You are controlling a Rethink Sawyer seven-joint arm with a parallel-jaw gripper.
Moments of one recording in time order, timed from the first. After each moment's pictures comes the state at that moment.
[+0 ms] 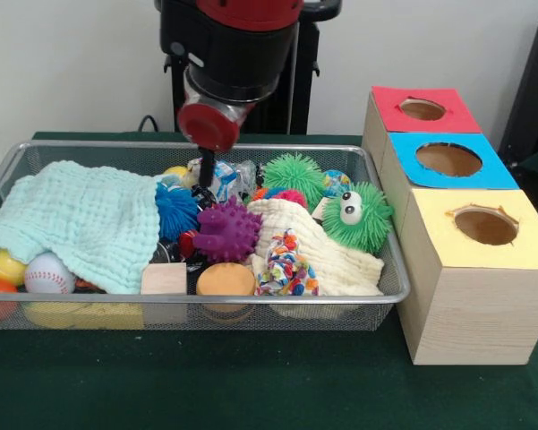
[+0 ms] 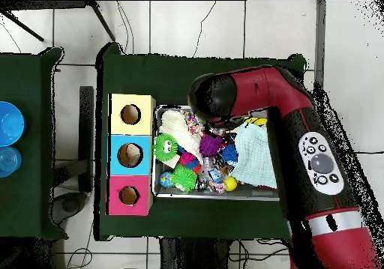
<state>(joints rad) -0.62 -0.61 0.65 1.33 -0.70 1.32 0.68</state>
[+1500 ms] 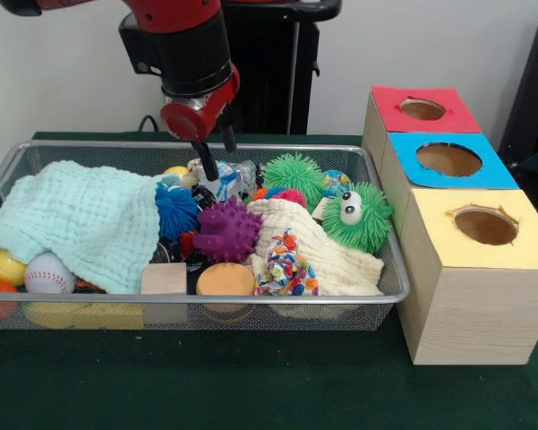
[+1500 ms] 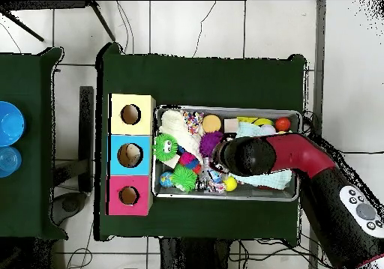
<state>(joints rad) -0.94 -0.60 0.79 1.78 -0.61 0.86 0.68</state>
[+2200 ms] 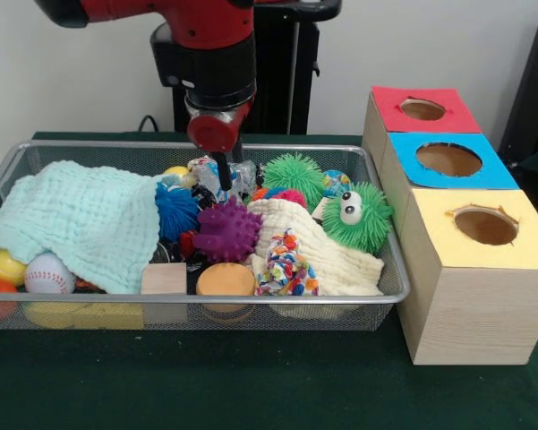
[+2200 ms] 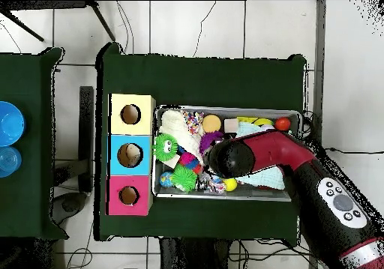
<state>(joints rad) -0.86 -0.60 0.76 1.78 -0.73 0.86 0.68</state>
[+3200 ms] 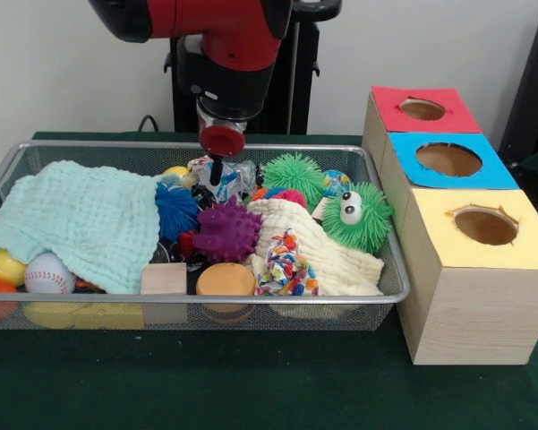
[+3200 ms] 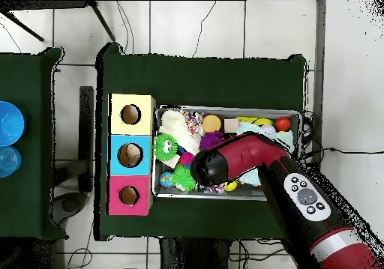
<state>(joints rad) -0.69 -0.60 0.61 1.77 -0.88 0.95 0.68</state>
